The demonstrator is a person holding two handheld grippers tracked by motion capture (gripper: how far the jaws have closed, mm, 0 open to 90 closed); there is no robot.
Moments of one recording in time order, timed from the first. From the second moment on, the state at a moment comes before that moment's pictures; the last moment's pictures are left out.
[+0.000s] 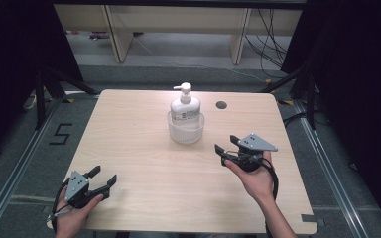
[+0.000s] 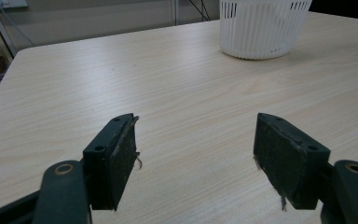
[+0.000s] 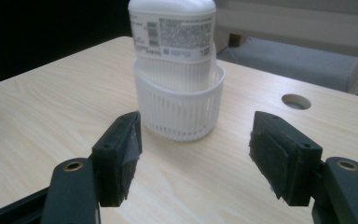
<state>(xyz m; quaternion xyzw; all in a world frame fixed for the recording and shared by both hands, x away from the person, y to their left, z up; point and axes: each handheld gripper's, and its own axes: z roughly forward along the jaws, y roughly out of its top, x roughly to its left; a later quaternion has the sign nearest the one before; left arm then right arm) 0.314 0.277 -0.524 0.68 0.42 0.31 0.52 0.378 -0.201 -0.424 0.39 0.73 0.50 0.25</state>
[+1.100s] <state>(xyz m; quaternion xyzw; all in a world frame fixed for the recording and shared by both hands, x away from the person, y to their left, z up) 0.313 0.277 -0.524 0.68 0.42 0.32 0.51 0.321 -0.260 -0.501 0.45 0.72 0.49 0.20</state>
